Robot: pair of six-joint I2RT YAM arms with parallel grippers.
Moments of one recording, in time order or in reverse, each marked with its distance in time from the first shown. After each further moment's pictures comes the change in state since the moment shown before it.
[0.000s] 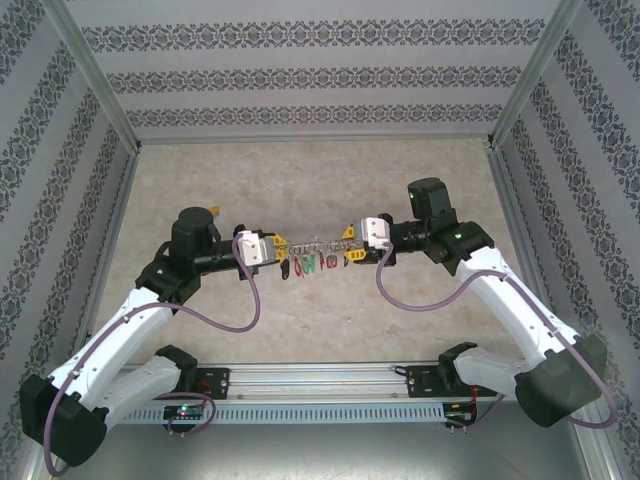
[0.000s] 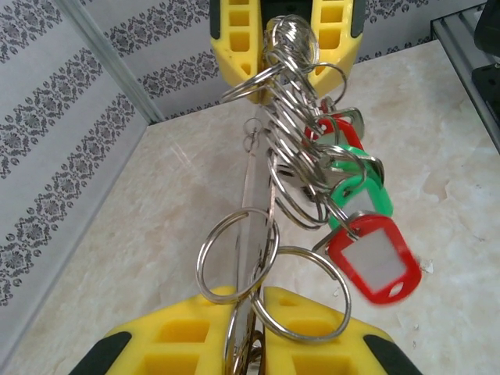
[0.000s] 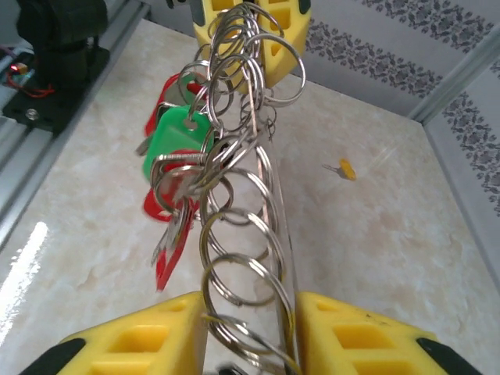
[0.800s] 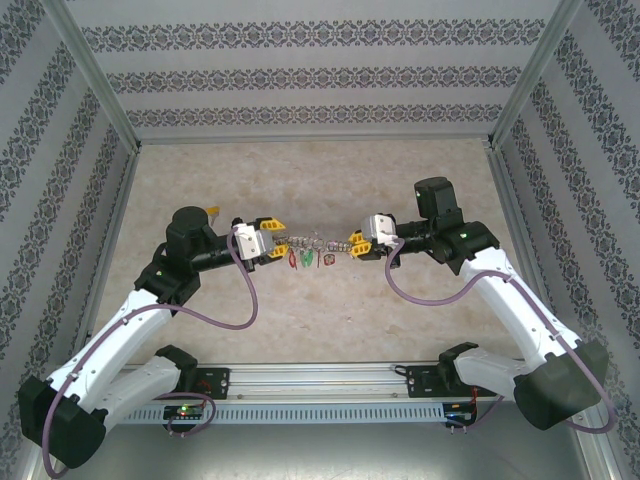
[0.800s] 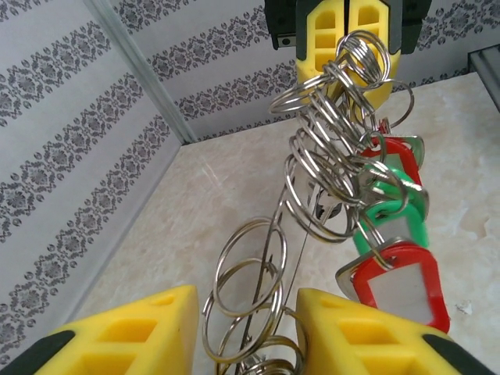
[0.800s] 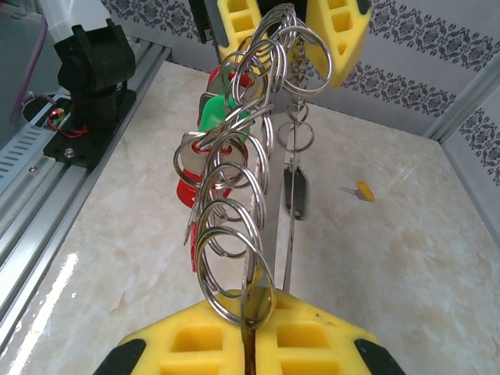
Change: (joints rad) left arm -0.005 -0.013 -0.006 0.127 -0.034 -0.105; right arm -0.055 -0.007 0.014 -0.051 -0.150 0.036
